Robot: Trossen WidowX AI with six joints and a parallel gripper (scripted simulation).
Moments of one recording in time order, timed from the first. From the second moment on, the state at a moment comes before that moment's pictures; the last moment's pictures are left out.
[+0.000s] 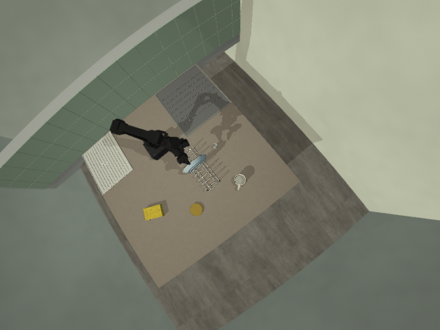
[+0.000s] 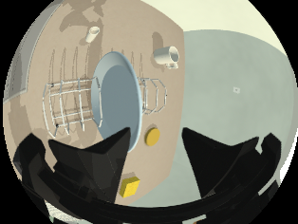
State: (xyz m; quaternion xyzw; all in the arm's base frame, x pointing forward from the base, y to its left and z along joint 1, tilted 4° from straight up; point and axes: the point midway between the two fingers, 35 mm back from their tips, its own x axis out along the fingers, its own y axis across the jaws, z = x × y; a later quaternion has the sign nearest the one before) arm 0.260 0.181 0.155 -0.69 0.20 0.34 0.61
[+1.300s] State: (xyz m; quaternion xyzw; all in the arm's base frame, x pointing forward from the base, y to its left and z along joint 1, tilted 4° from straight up) arm 0.277 0.139 0.155 -0.68 0.21 0.35 0.60
